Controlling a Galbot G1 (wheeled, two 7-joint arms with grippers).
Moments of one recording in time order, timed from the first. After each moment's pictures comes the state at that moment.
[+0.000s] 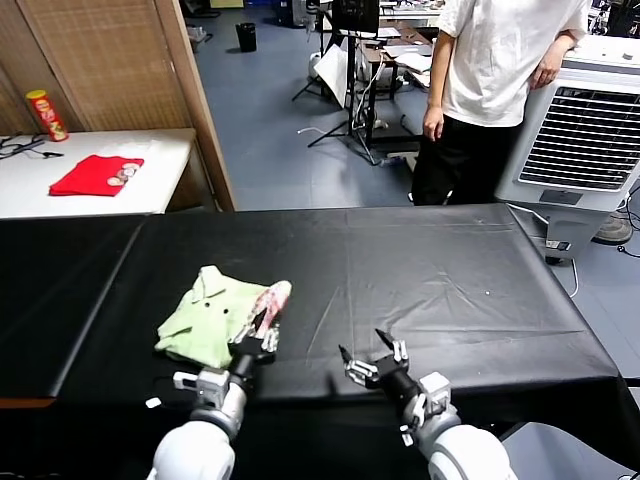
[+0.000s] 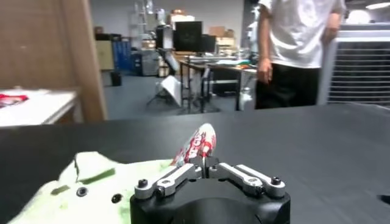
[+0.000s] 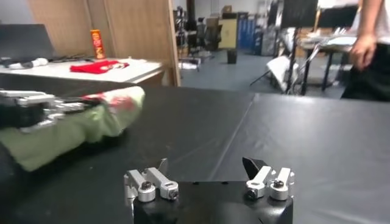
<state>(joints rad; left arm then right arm) 1.43 -1.32 -0.30 -2.11 -0.14 0.33 -0.08 -1.40 1.20 0.25 2.11 0.34 -0.46 -0.03</state>
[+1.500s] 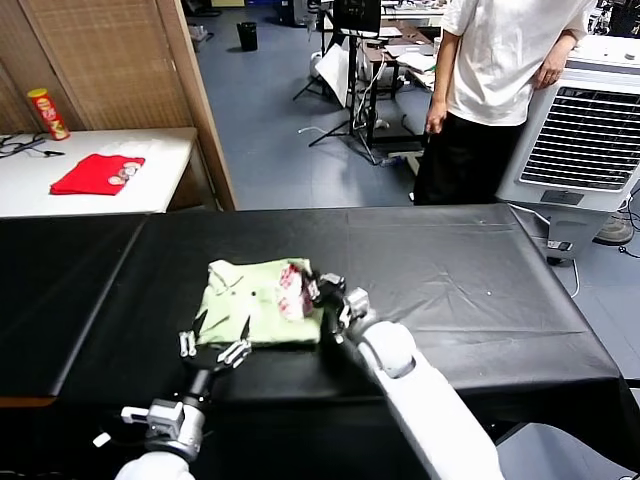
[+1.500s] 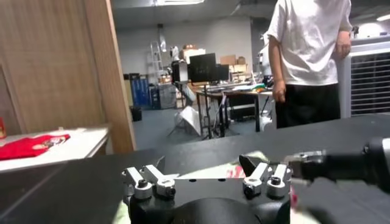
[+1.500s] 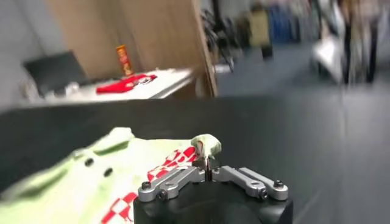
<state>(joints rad) 1.60 -1.29 -0.46 -2.15 -0.12 0.11 -0.10 -0.80 1.35 0.02 1.49 0.08 -0.17 -0.16</state>
